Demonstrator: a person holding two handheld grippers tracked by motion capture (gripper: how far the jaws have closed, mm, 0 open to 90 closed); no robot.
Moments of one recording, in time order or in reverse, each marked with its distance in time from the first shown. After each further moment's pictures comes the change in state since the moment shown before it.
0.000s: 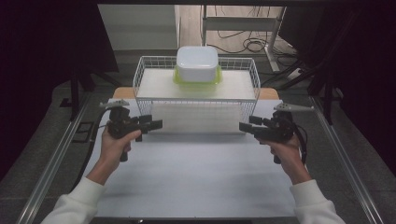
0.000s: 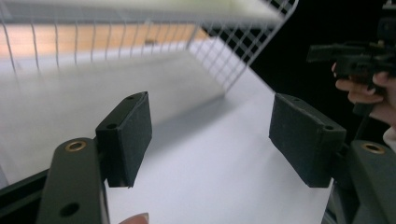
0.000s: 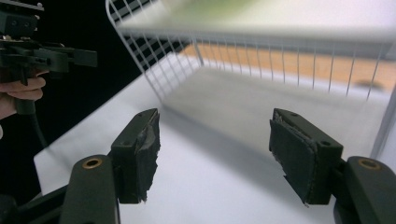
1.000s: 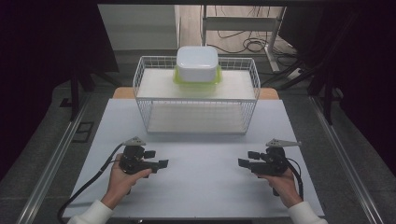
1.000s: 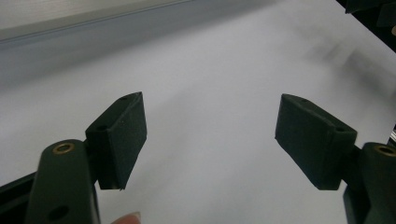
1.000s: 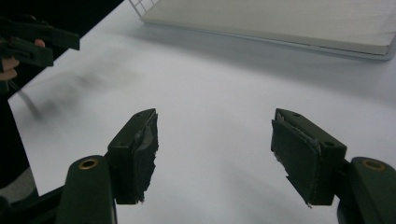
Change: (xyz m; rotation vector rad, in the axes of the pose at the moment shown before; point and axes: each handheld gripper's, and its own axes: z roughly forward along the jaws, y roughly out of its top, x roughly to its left) left arm -0.003 -0.090 0.031 0.224 0.117 0.061; right arm -0.010 -0.108 0.009 0.164 -0.030 0.070
